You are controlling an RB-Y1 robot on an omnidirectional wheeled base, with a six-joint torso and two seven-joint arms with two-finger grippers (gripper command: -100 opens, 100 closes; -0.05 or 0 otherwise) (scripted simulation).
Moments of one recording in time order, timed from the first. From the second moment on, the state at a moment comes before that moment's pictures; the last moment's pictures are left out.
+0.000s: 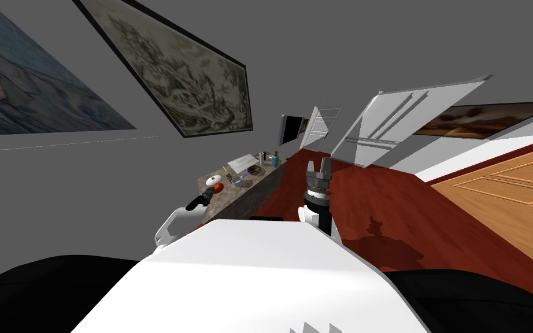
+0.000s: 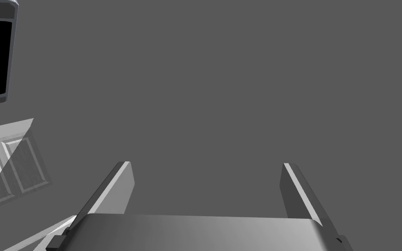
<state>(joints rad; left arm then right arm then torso) 0.42 0.41 0.24 -1.93 0.02 0.62 -0.08 0.48 0.00 0.07 -2.32 0.04 -0.59 0.07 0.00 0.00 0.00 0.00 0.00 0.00</state>
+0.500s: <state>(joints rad) 0.40 0.37 0.24 -1.94 0.01 0.60 -0.10 0.48 0.00 0.07 -2.32 0.04 -0.59 0.07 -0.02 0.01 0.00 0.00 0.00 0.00</state>
